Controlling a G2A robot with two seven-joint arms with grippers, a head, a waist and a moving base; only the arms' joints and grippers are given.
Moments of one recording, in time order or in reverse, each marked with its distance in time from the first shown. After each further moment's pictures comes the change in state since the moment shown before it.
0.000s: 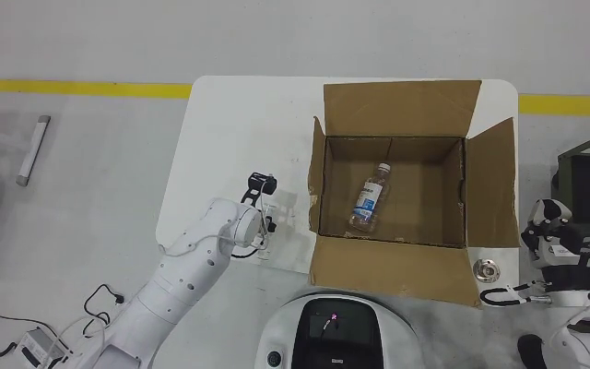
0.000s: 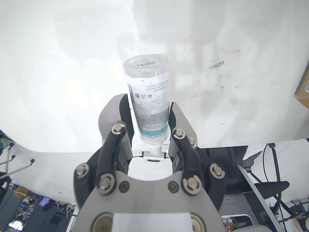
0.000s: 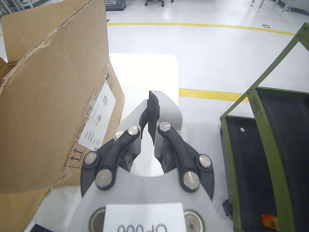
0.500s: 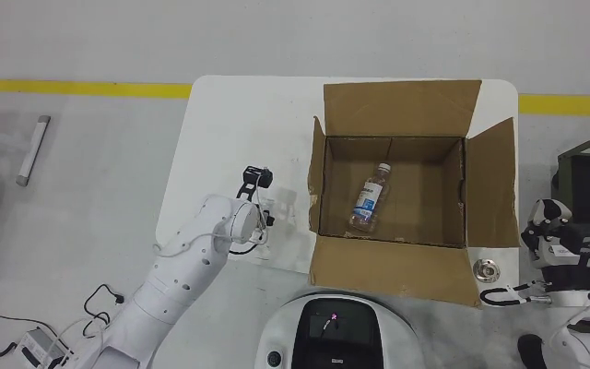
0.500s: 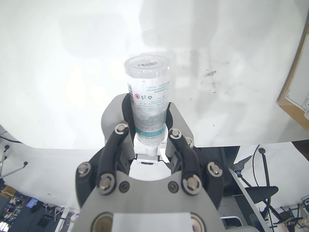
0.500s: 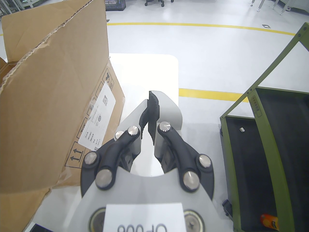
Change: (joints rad) left arm 0.019 0.007 -0.063 -0.102 0.068 0.046 -0.044; right arm 0.000 0.000 0.000 0.000 0.000 0.000 0.000
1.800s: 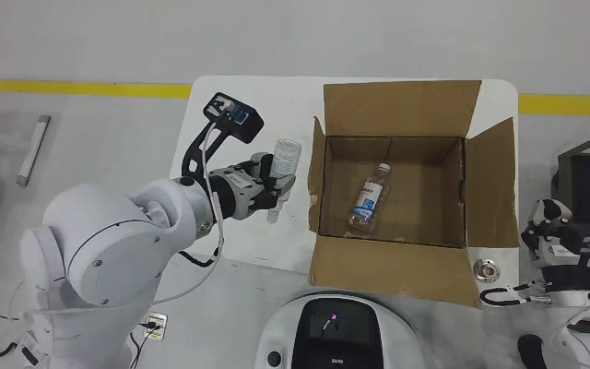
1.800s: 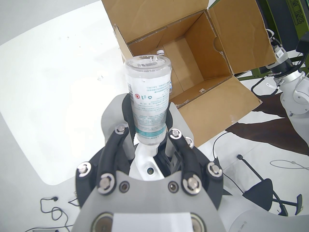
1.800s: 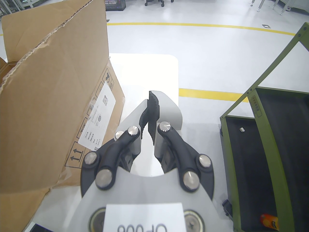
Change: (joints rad) left arm -0.033 0.043 -0.360 -0.775 -0.355 -0.015 -0.243; right arm 0.000 0.000 0.000 0.000 0.000 0.000 0.000
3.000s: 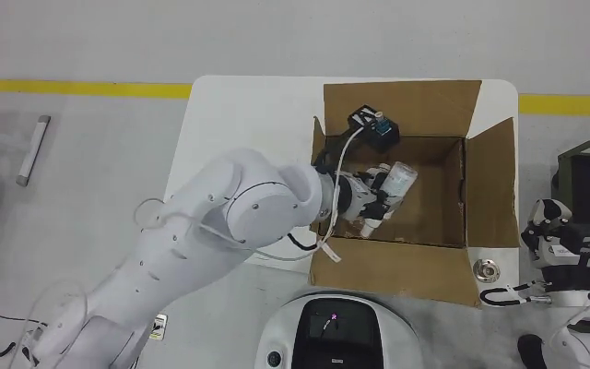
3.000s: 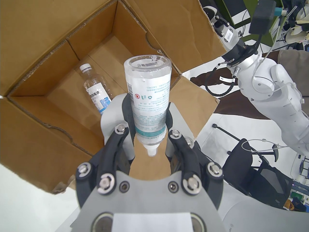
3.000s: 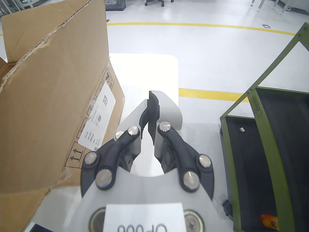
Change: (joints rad) left arm -0.327 -0.102 0.503 0.391 -0.305 -0.045 0.332; right arm 0.000 0.000 0.000 0.000 0.000 0.000 0.000
